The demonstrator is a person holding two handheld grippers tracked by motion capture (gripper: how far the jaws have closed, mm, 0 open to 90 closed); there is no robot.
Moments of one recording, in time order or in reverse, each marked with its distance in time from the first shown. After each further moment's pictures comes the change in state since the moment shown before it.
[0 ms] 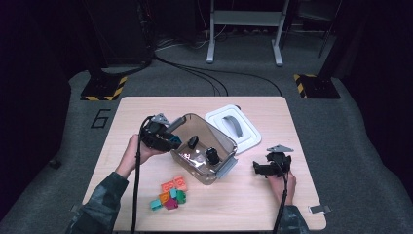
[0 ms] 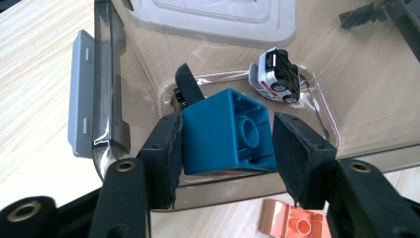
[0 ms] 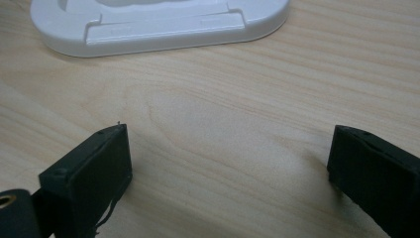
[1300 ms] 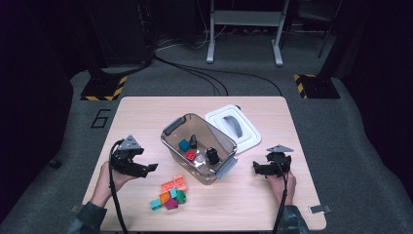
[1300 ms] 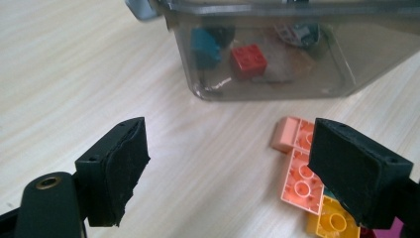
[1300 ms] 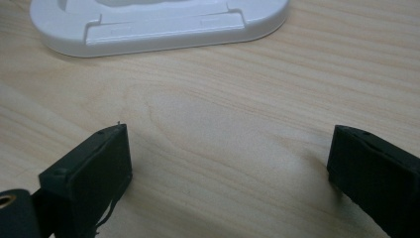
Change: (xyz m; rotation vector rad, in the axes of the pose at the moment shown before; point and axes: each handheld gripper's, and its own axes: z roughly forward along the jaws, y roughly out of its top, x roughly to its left) left arm -0.013 -0.098 -0.042 -0.087 0.111 -0.070; right arm 0.000 0.000 0.000 0.000 -0.001 0.000
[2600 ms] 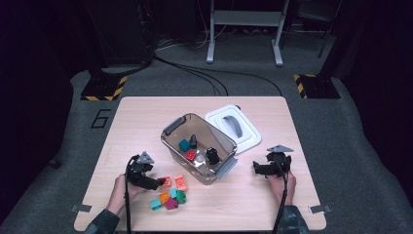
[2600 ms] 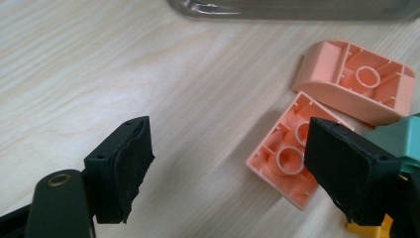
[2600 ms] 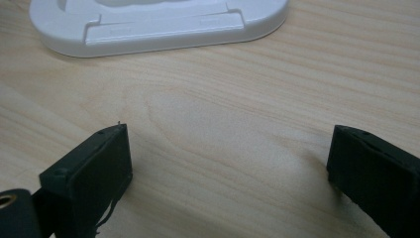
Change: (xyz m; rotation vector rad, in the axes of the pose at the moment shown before) left arm -0.005 -0.044 0.061 0.137 -0.014 -0.036; right arm 0.000 0.000 0.000 0.000 -0.002 0.001
